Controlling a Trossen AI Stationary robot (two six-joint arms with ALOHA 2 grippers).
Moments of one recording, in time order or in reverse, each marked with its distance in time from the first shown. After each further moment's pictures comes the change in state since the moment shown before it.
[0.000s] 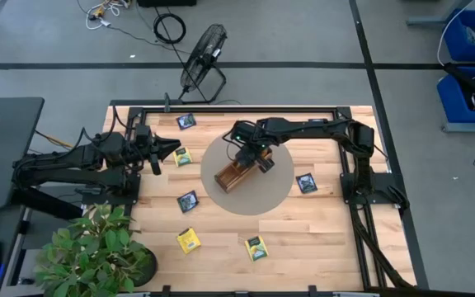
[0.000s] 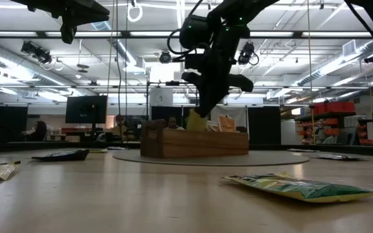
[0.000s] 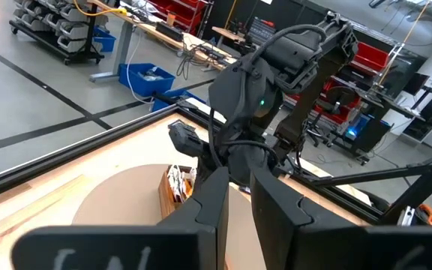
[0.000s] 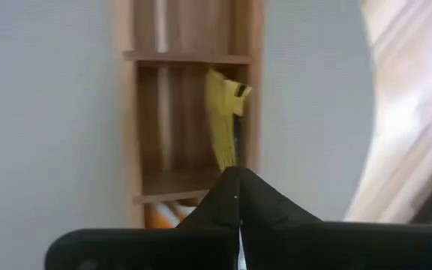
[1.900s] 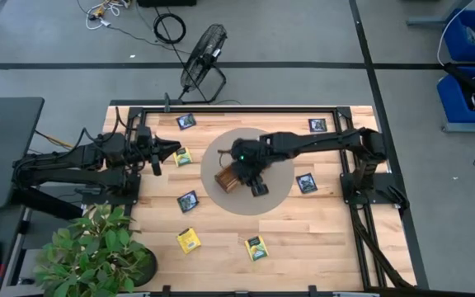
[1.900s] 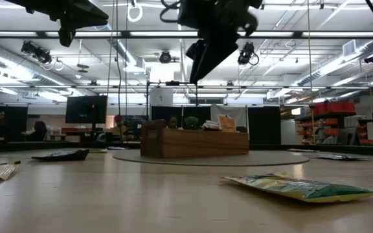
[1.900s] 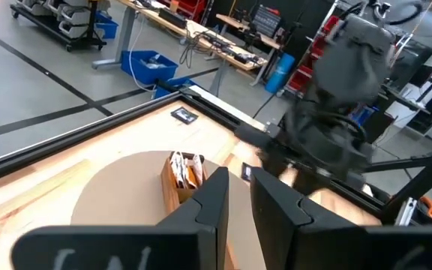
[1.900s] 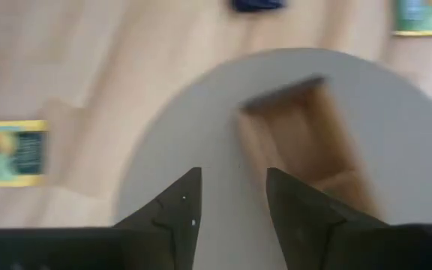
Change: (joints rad) left arm 0.000 0.000 0.000 -0.046 0.011 -0.025; right arm 0.203 -0.105 0.001 0.014 -0.187 0.623
